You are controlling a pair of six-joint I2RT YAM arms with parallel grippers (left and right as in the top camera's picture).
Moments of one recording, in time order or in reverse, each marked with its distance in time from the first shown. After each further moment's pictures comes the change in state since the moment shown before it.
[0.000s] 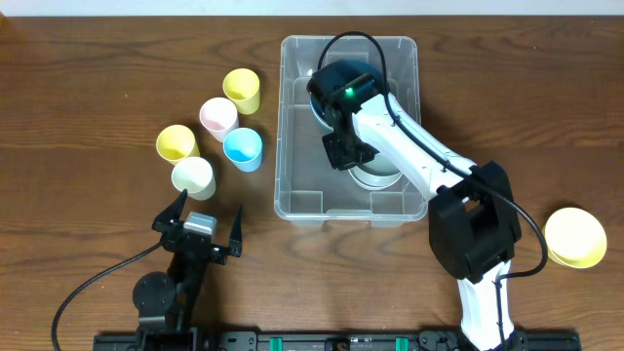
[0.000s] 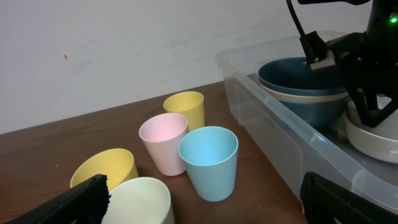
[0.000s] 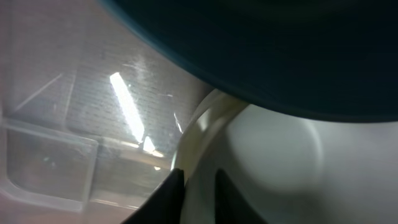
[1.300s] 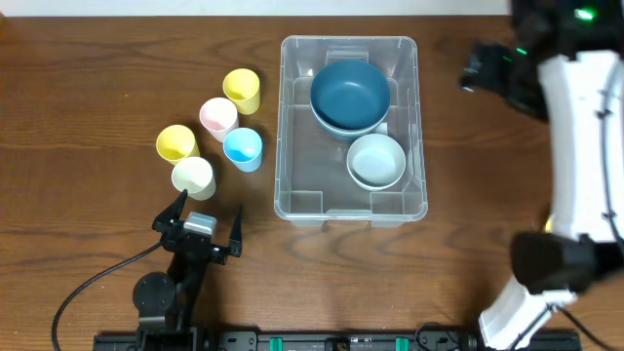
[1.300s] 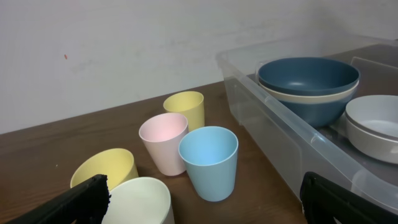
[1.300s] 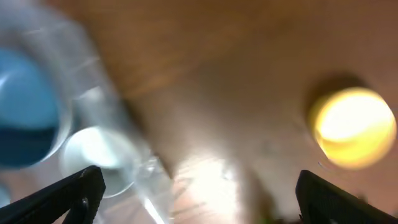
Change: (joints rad) left arm 0.000 0.000 0.000 0.000 0.000 0.000; right arm -0.579 -0.284 0.394 -0.479 0.057 0.310
